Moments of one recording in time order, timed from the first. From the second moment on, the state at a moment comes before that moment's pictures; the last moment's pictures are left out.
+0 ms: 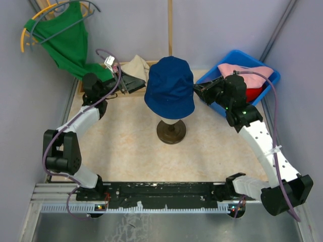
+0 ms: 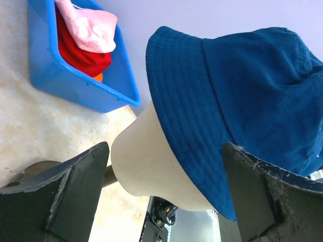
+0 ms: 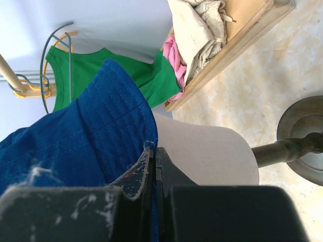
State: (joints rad) left arm -0.16 1.57 1.07 0.75 0.98 -1.17; right arm 0.34 1.13 1.18 -0.34 -0.11 1.32
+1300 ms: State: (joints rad) left arm -0.21 1.88 1.13 1.54 0.99 -1.88; right arm 0.34 1.13 1.17 -0.33 -0.13 1.32
